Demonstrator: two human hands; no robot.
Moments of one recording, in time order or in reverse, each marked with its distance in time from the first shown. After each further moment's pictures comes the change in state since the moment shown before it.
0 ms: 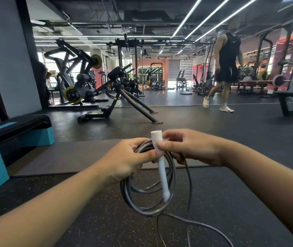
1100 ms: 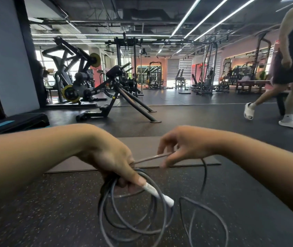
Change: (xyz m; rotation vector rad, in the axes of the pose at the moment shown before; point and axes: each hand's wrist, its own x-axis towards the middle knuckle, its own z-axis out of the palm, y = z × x) left_hand 0.016 0.033 -0.033 0.626 -0.659 -0.537; right_hand -0.005 -0.022 -0.007 -0.757 -0.137 -0.059
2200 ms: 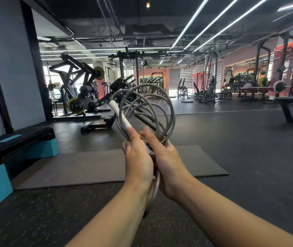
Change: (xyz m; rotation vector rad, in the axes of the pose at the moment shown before) left_hand 0.062 0.041 0.042 -1.323 1.199 0.530; right_hand 0.058 -0.057 0.068 1.608 0.711 0.019
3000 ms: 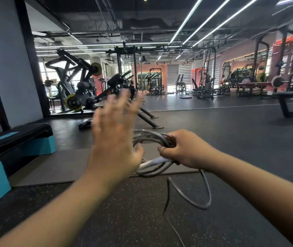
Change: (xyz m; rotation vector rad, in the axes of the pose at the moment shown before) left_hand 0.000 0.043 -0.048 1.340 -0.093 0.956; right_hand 0.008 -0.057 -0.052 -1.398 -0.206 -0.181
